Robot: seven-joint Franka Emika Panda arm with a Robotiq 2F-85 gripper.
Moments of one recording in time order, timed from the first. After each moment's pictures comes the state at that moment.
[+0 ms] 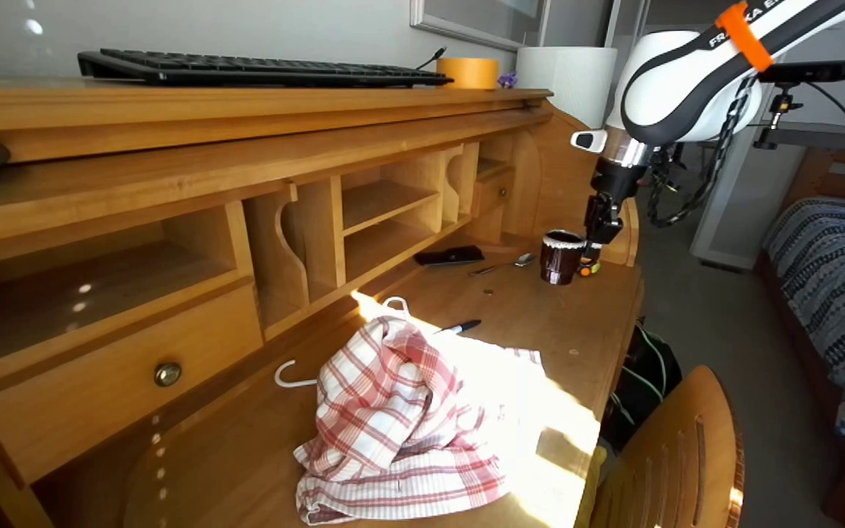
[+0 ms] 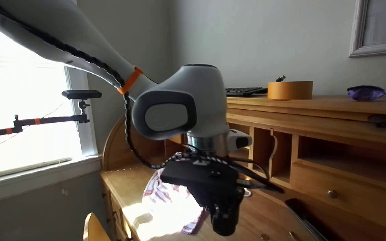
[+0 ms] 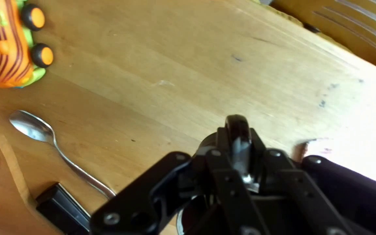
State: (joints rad) arm -0.11 0.33 -0.27 -1.98 0.14 2.42 -0.95
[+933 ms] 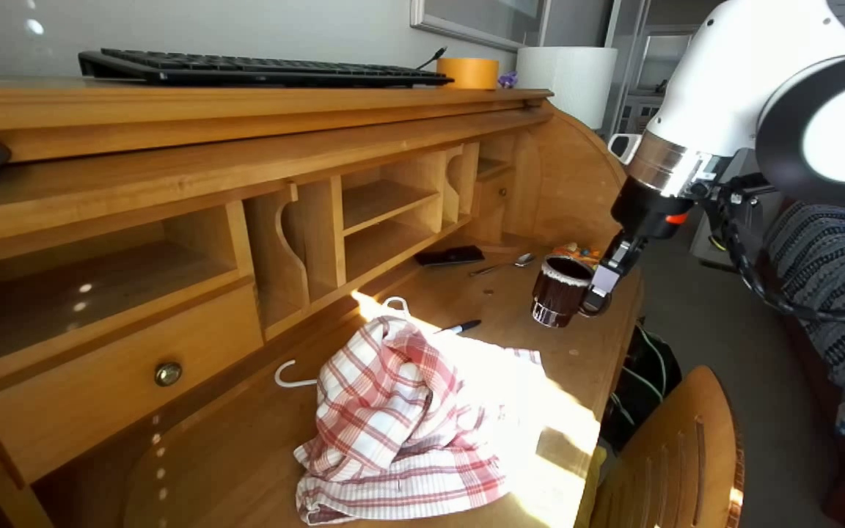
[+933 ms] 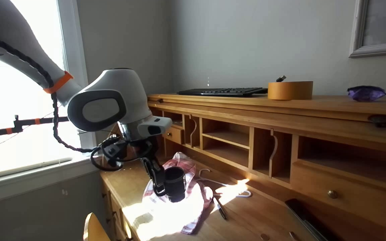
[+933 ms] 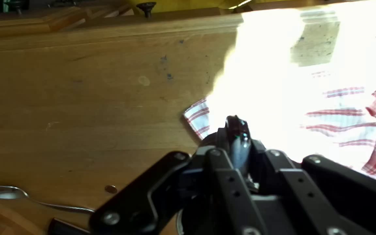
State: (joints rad) arm 0.21 0.00 -0.26 -2.45 -0.13 2.69 0.08
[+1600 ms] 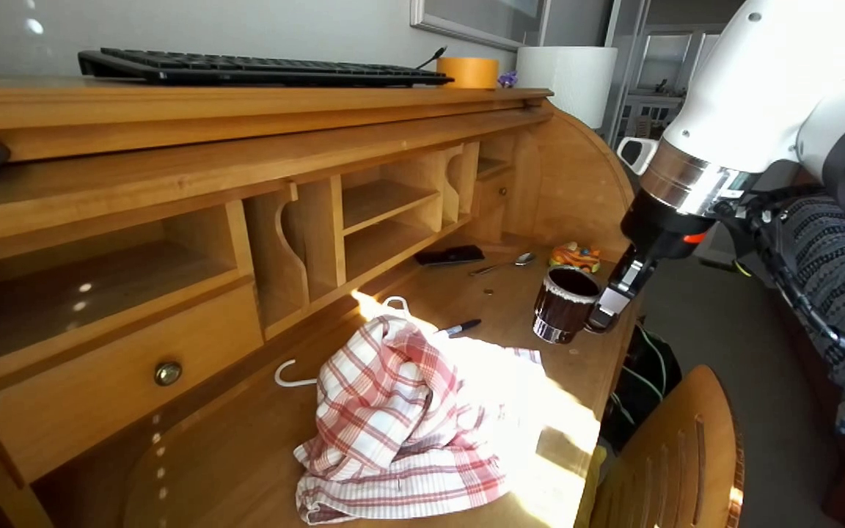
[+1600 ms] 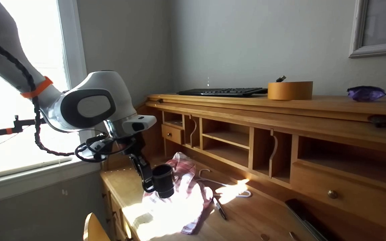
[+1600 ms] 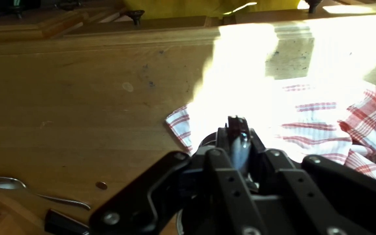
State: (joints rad) arm 0.14 -0.05 -0.11 -2.51 -0.32 2.70 0.31
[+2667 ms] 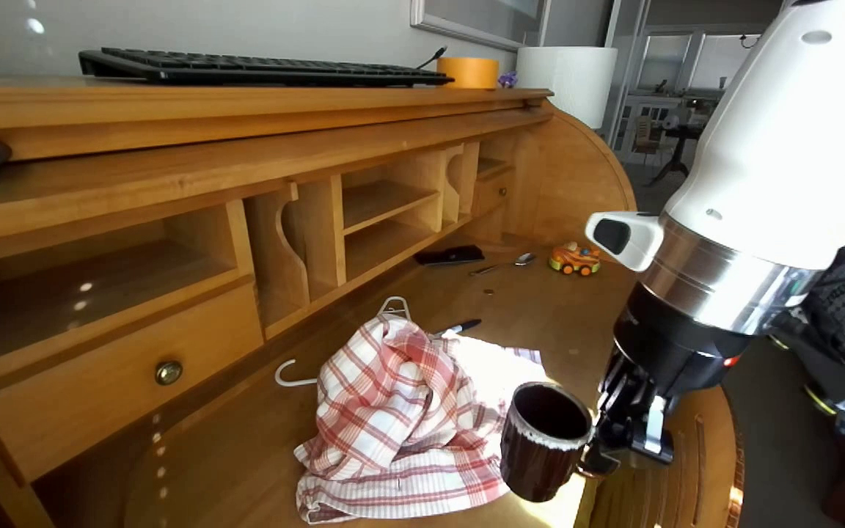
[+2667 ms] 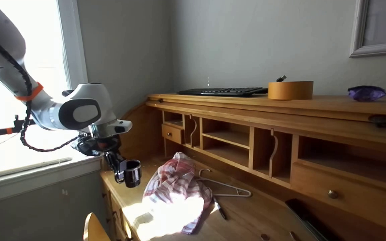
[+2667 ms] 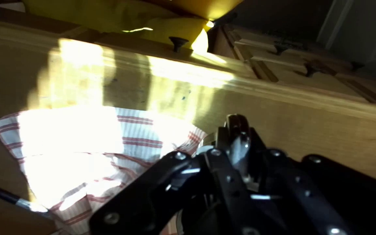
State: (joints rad) arm 0.19 0.03 0.19 -2.50 -0.13 2.69 0.21
